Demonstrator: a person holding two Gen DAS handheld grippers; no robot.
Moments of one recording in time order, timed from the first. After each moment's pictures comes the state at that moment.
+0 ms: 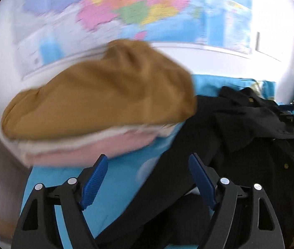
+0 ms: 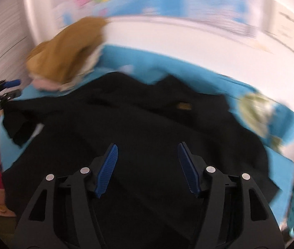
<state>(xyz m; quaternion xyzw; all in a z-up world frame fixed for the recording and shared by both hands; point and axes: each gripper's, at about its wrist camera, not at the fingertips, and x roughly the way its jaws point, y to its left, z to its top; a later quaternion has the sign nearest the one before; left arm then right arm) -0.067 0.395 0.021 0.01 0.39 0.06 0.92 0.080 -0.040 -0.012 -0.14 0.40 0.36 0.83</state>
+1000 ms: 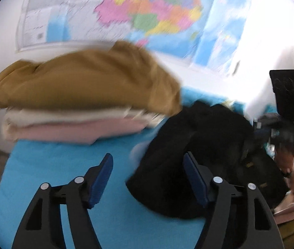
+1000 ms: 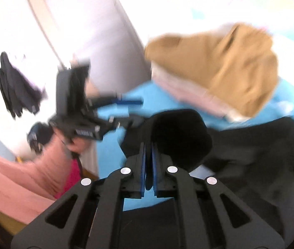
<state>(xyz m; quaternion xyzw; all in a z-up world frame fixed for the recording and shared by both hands) -0.130 0.444 0.034 -0.11 0.33 -0.07 0.93 -0.023 0.135 0.061 -0.08 0.38 0.64 0.66</state>
